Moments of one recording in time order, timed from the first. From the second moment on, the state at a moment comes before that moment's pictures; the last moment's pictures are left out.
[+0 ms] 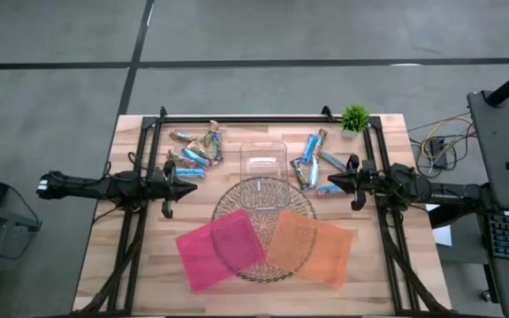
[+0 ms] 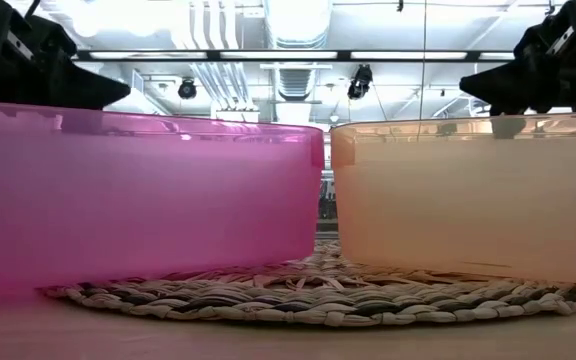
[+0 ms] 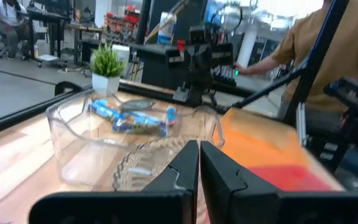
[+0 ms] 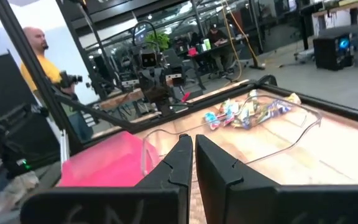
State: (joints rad) left arm -0.10 0.13 0.01 0.09 -0.20 -0.22; right arm -0.12 0.11 0.01 0.16 -0.01 0.37
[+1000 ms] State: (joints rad) left arm -0.10 0.26 0.53 -0.16 -0.28 -0.32; right arm -0.12 0.22 0.36 0.13 0.05 0.42
